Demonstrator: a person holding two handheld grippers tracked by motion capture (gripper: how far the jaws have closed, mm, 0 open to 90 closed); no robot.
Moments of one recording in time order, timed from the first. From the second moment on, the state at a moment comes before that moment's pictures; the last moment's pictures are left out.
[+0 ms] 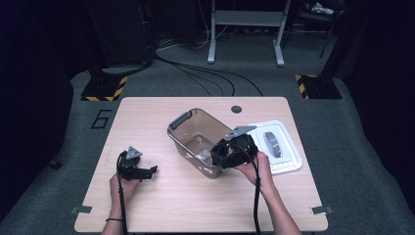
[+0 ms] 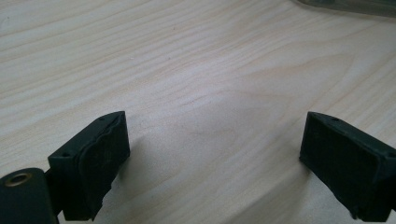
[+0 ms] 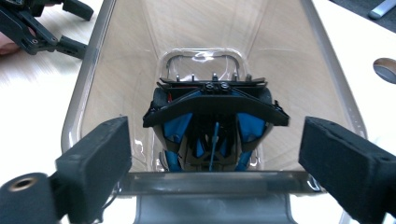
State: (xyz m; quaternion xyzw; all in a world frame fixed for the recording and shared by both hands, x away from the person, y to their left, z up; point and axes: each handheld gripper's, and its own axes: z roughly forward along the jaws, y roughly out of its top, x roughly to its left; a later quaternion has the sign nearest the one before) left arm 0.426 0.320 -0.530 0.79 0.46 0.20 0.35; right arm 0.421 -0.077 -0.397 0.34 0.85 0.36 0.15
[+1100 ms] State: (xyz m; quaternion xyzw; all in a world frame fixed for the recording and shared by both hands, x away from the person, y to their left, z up) left arm 0.426 0.320 -0.530 0.79 0.46 0.20 0.35; right arm 0.435 -0.189 -0.396 0.46 0.77 0.39 0.20
